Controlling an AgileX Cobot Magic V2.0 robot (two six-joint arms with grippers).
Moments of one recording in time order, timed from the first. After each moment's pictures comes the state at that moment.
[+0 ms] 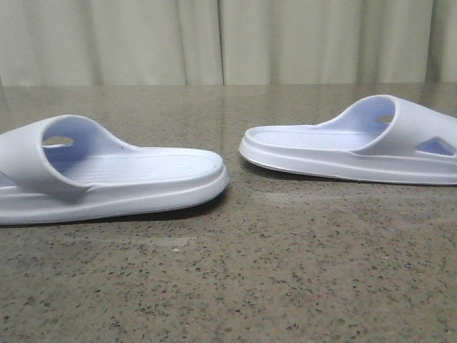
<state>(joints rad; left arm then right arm) -0.15 0.65 -0.35 -0.61 0.27 -0.21 0.09 0.37 -0.51 0.16 0.36 0.00</state>
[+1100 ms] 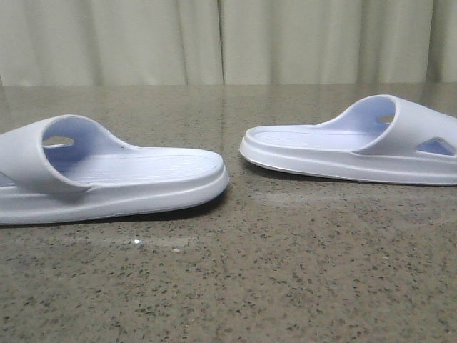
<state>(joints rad) -0.15 0.88 -0.36 -0.76 0.25 -0.21 0.09 0.37 -0.51 0.16 0.35 0.00</state>
